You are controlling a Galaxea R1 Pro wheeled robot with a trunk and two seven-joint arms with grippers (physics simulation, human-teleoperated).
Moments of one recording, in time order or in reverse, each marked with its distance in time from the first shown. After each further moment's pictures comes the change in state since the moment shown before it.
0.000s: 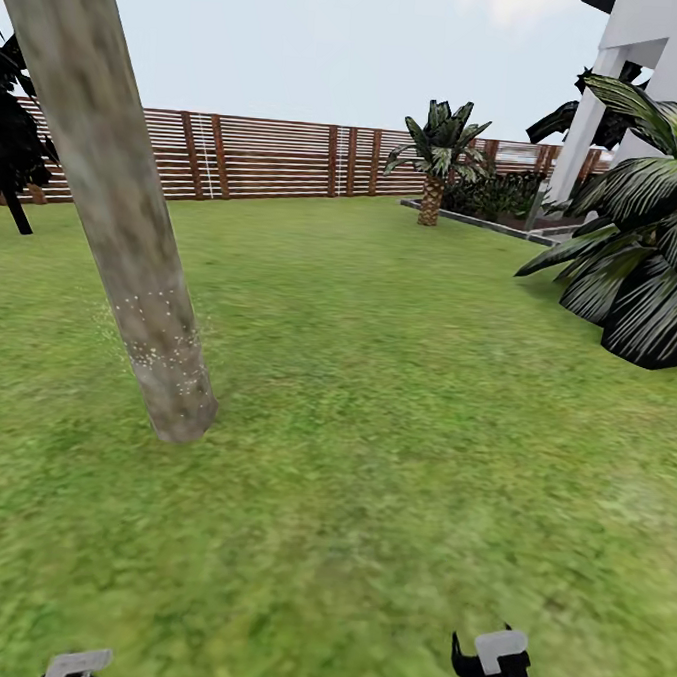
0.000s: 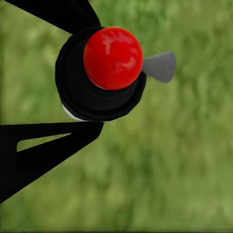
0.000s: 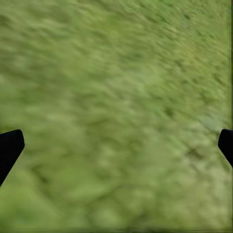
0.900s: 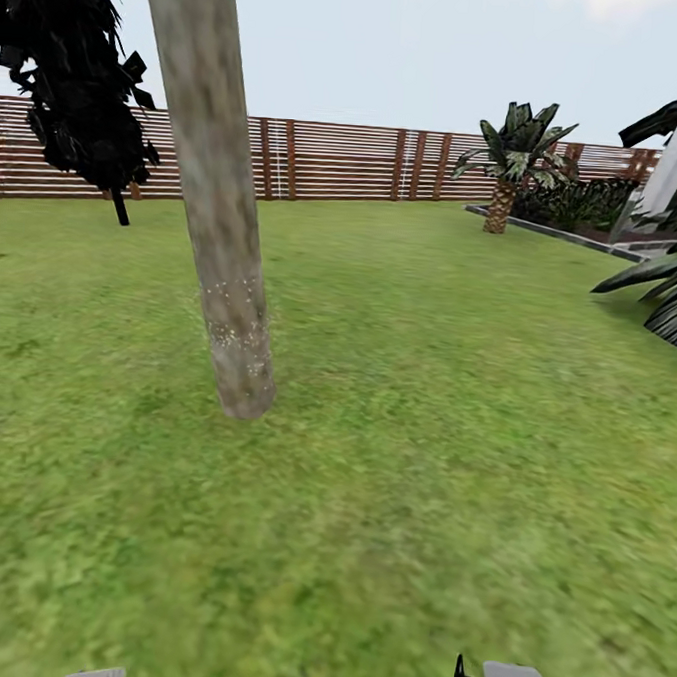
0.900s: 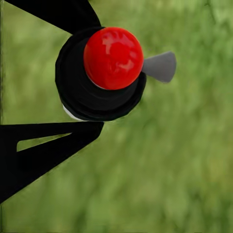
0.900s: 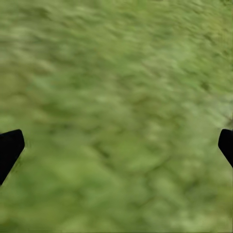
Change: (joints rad) left arm 0.000 -0.041 -0.002 0.059 0.006 0.001 0.004; right arm 0.029 0.042 -0.104 0.022 -0.159 -0.001 0.003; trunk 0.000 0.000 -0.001
